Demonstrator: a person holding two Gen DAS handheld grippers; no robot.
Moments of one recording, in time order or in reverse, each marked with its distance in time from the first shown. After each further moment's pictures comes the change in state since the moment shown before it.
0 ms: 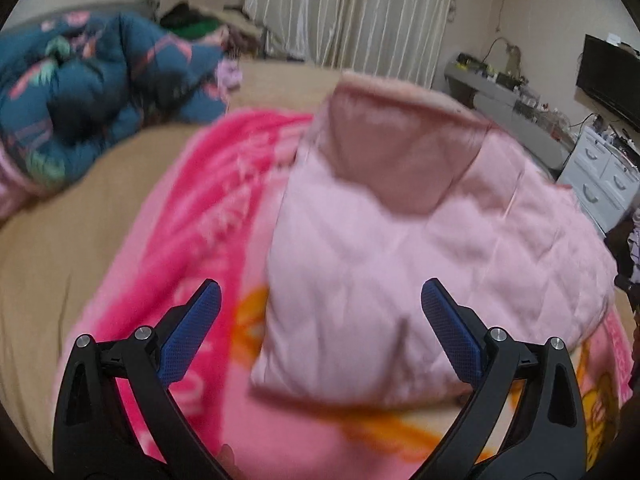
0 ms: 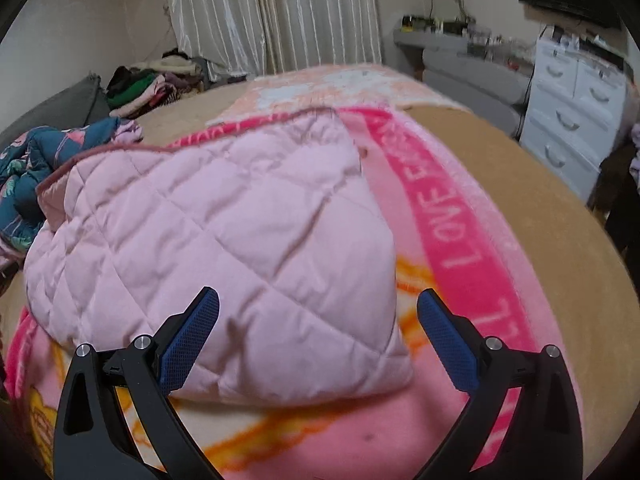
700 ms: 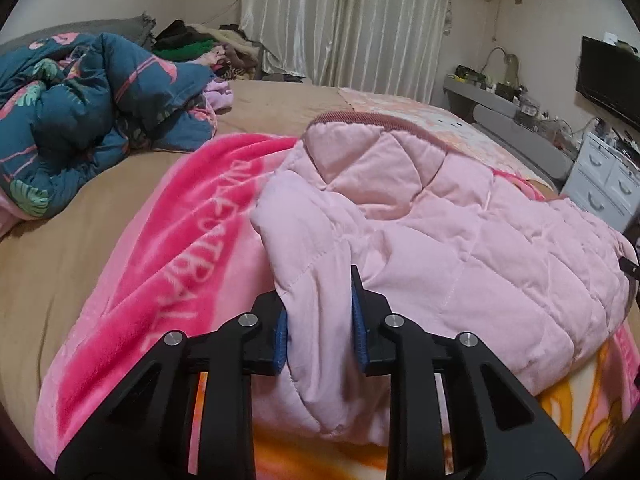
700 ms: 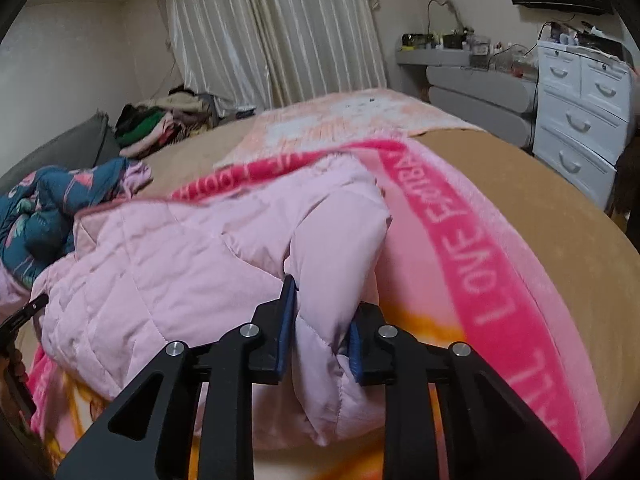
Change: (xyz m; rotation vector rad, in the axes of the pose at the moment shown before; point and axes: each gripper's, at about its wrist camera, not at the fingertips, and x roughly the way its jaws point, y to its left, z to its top) left arm 0.027 -0.036 0.032 0.014 -0.093 0.013; right arm 0.023 0.004 0.044 0.057 -0.160 0.046
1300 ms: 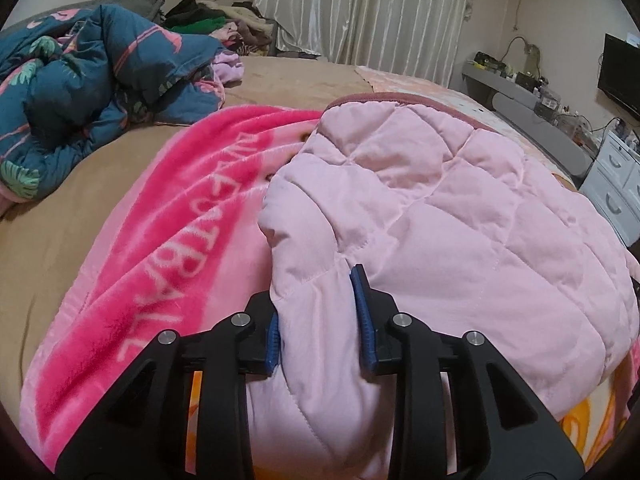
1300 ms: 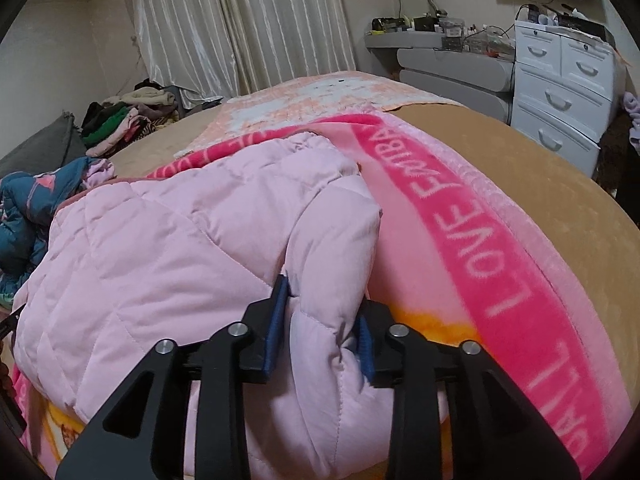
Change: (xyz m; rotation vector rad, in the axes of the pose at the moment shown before) left arm 0.046 0.002 -0.002 -0.029 0.073 0.046; right arm 0.053 -0.015 -0.014 0.049 0.067 -0.100
